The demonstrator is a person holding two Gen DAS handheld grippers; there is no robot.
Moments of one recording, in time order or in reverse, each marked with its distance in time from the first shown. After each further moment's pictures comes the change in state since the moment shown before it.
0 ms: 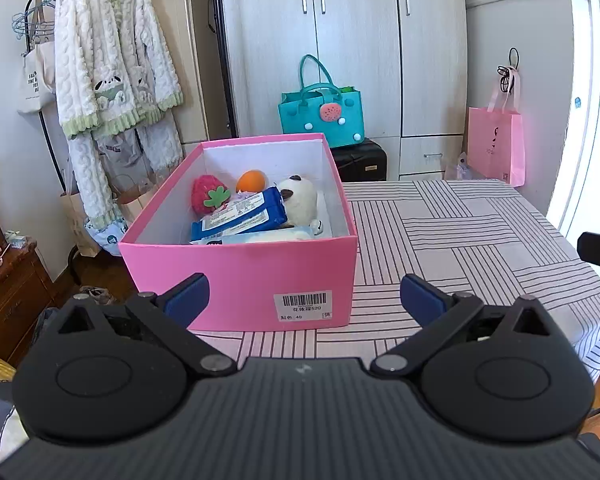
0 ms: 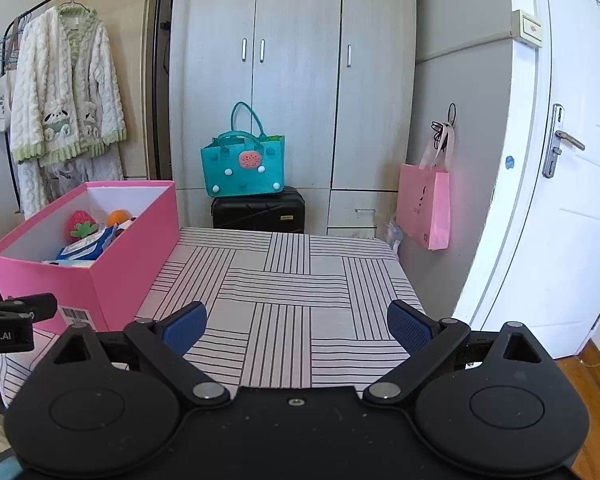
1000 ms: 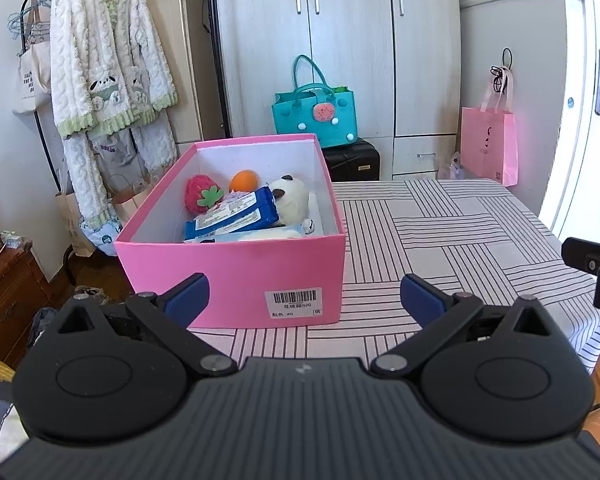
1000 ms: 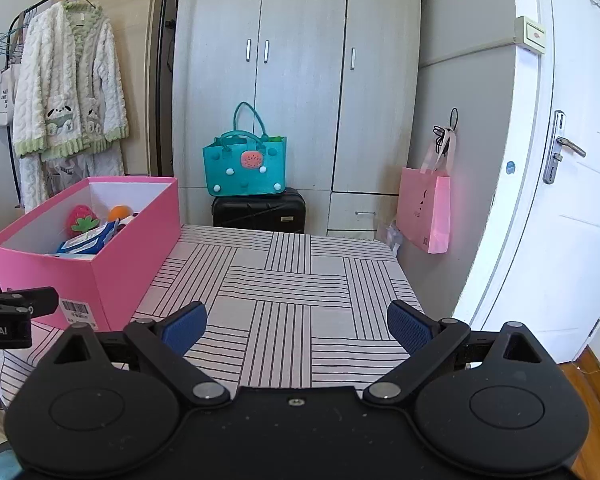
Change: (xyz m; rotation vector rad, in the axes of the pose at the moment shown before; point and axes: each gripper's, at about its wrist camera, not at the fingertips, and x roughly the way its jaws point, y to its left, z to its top) left arm -0.005 -0.002 0.000 -0.004 0.002 -0.018; right arm -0.002 0.003 -0.004 -0.017 -0.007 -0.002
